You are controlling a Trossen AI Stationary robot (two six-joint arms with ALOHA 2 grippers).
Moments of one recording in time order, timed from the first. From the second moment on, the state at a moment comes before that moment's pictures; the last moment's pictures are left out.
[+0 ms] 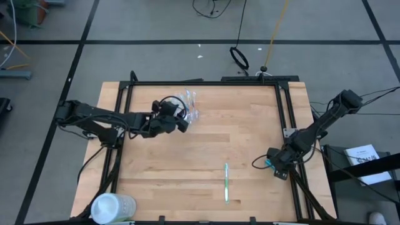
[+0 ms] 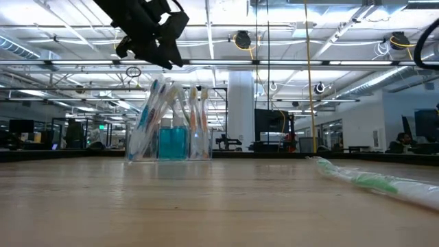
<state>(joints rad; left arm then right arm) -0.07 1.34 0.94 -0.27 -0.86 -0.55 0.68 0.91 0.37 -0.77 -0.31 1.20</state>
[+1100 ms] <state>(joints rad) -0.01 1.34 0.94 -0.27 -0.83 -0.42 0.69 0.94 0.43 -0.56 0.28 0.89</state>
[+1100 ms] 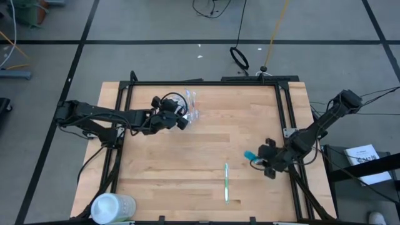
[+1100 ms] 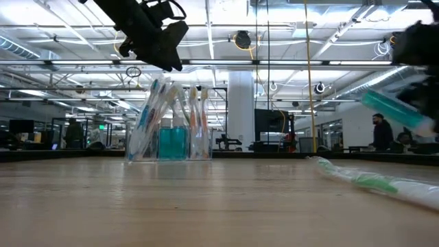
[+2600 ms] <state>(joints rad) -0.03 1.31 0.94 -0.18 -0.26 -0.78 0.09 1.73 0.68 0.97 0.42 -1.95</state>
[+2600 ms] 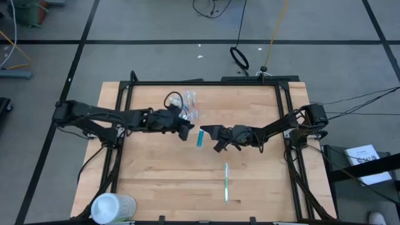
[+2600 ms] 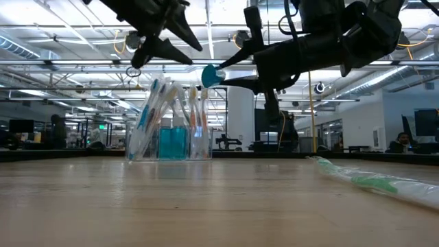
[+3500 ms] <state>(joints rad) -0.03 1.46 0.94 0.00 -0.17 -0.84 0.09 1.73 0.68 1.06 0.40 -1.99</state>
